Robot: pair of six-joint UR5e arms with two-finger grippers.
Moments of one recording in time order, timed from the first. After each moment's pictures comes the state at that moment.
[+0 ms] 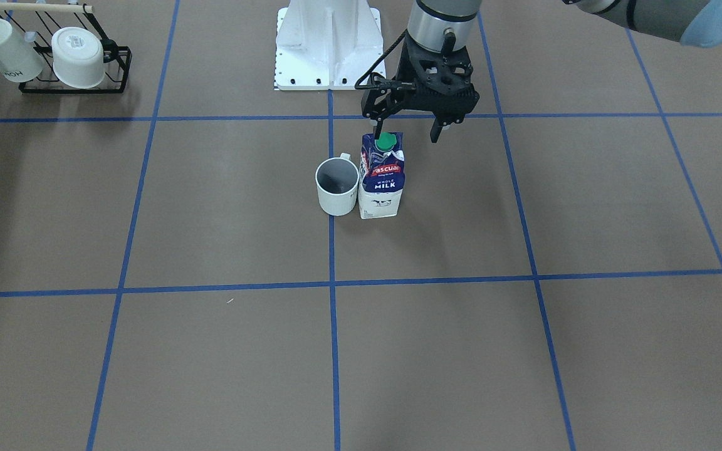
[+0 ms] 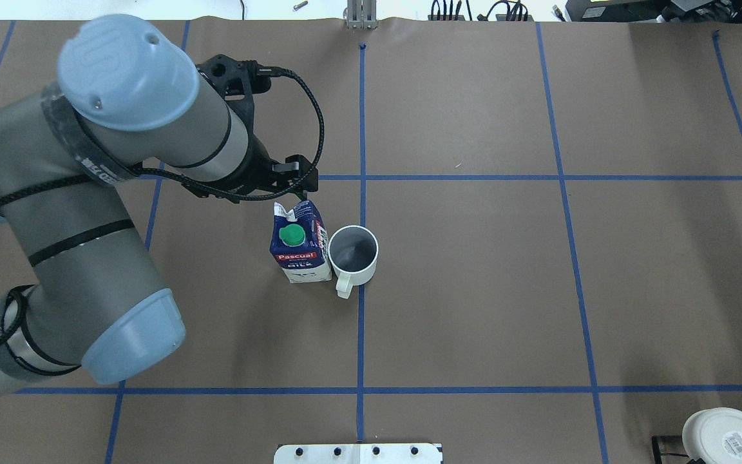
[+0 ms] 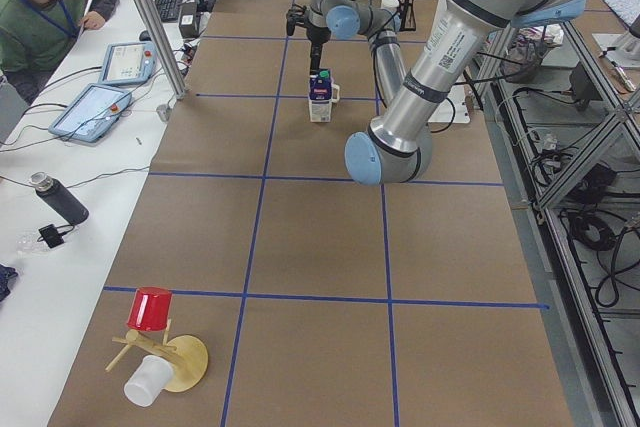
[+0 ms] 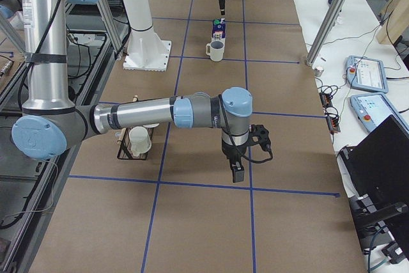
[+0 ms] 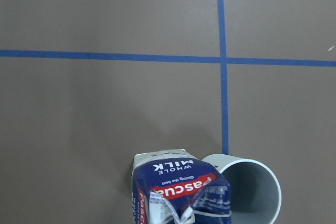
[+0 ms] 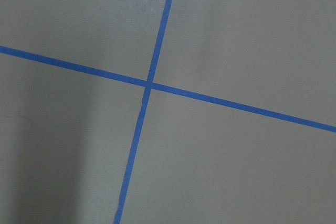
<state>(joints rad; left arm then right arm) -0.68 -2.26 -2.01 -1.31 -1.91 -1.11 1.58 -1.61 1.78 -1.68 2.17 -0.17</state>
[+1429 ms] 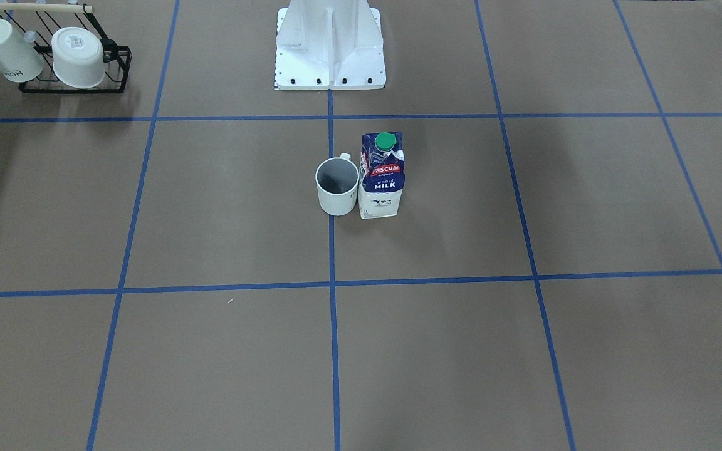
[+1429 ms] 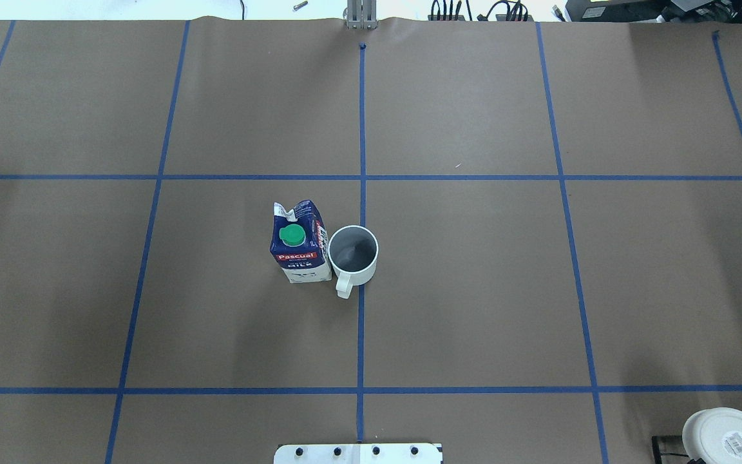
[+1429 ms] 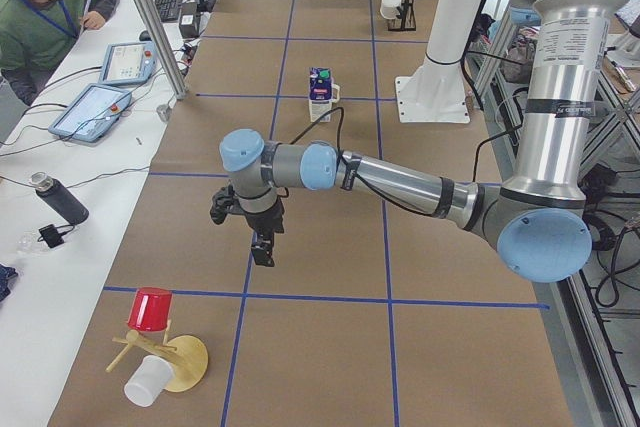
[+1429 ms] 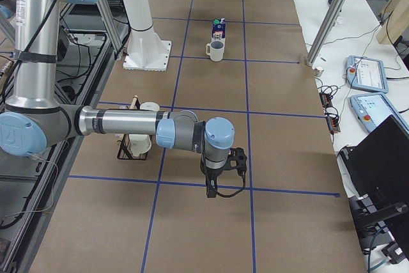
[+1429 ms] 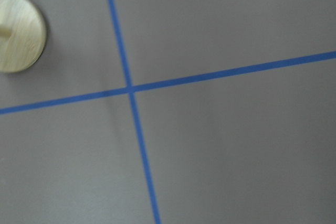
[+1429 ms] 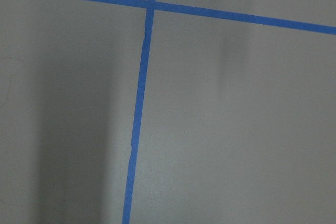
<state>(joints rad) -1.45 -1.59 -1.74 -1.37 -2.23 0.03 1.58 -1.71 1.73 -1.68 2.28 -0.18</state>
